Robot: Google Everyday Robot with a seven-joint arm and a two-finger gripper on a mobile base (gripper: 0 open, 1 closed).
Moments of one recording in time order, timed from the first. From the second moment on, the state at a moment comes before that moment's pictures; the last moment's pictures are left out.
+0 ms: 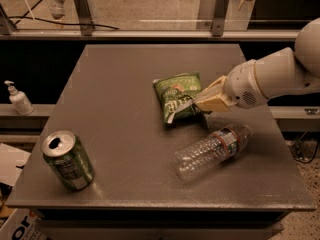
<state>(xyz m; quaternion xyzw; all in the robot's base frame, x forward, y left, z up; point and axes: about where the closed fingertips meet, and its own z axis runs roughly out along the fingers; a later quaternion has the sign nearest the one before) 0.526 -0.111 0.859 -0.53 0.75 0.19 0.36</state>
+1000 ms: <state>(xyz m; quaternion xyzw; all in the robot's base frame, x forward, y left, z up) 0.490 -0.159 0.854 -0.51 0.78 0.17 0.33</state>
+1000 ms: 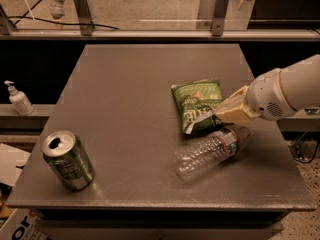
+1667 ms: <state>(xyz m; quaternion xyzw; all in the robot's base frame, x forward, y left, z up) 0.496 -0.165 0.845 -0.47 0.80 0.19 0.31</state>
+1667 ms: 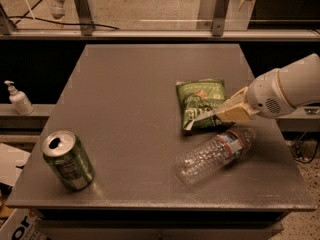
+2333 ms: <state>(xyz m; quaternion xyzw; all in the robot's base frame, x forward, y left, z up) 0.508 -0.167 0.842 -0.42 0.83 0.22 0.29</state>
